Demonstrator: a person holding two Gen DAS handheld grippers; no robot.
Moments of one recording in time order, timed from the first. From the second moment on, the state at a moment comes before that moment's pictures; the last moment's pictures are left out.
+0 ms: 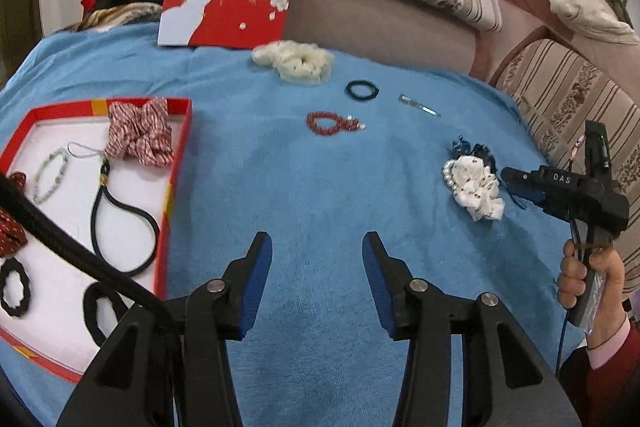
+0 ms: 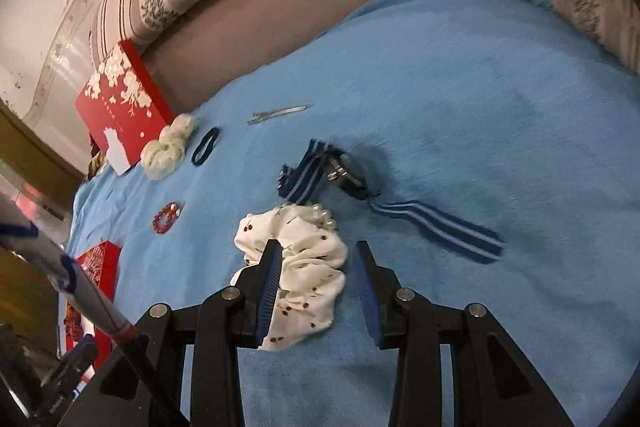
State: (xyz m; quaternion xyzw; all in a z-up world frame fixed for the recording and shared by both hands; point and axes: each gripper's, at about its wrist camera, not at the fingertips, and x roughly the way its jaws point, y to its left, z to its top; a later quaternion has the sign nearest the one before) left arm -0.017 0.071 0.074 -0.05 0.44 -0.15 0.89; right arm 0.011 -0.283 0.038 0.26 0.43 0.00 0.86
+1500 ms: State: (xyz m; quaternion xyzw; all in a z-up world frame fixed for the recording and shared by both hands) left arm 0.060 -0.144 0.024 -0.04 0.53 -0.25 0.81; right arm 0.057 -0.310 0.020 0.16 0.46 0.03 0.87
